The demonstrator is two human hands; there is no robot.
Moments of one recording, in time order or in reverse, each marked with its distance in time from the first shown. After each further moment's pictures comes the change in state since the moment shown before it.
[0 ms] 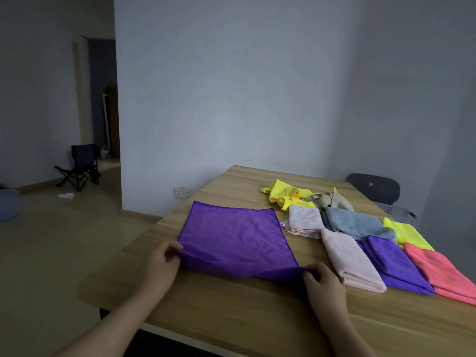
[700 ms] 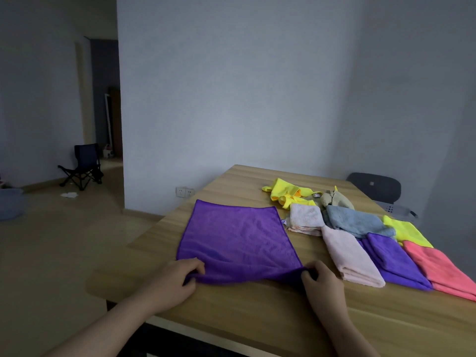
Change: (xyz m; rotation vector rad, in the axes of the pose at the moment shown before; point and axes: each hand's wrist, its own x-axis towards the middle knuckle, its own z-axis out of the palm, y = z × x) left_hand -0.018 -0.004 -0.013 0.493 -0.493 0.381; right_hand -0.008 -0.003 -0.003 -0.115 -0.037 -0.046
